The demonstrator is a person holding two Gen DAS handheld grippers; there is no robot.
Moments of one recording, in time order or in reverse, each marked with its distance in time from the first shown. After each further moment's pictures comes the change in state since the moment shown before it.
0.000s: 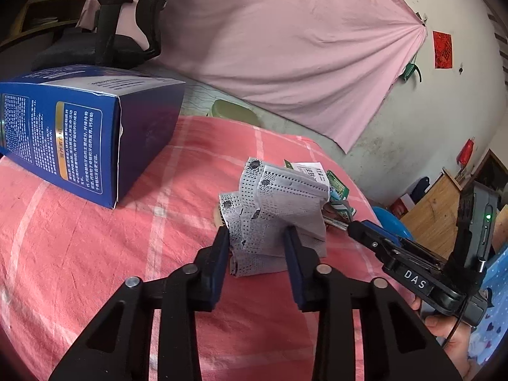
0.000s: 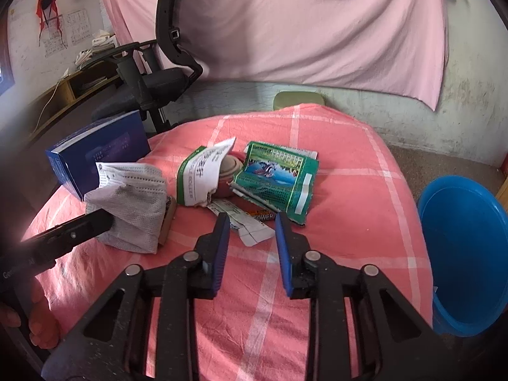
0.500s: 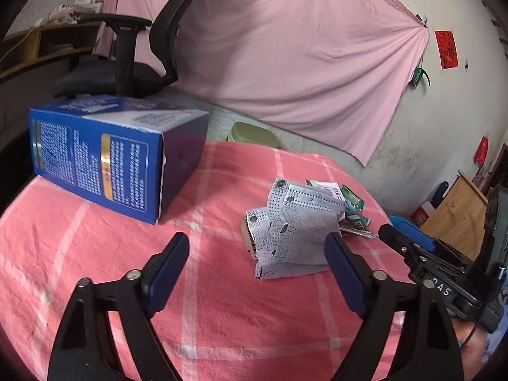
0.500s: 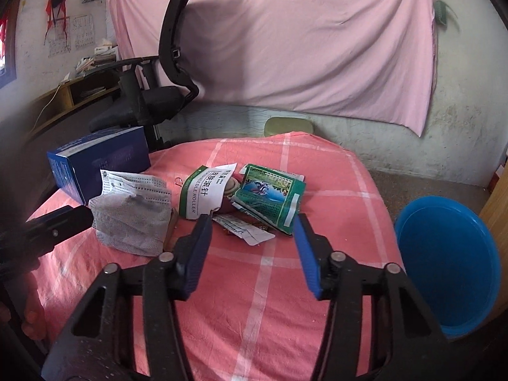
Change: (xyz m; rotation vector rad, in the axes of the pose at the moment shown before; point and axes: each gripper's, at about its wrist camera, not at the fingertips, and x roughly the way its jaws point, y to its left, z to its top) left arm -0.017 -0.005 -0.012 0.042 -0.091 0.108; right arm -0.027 0.011 -0.007 -0.048 -0.122 -0.067
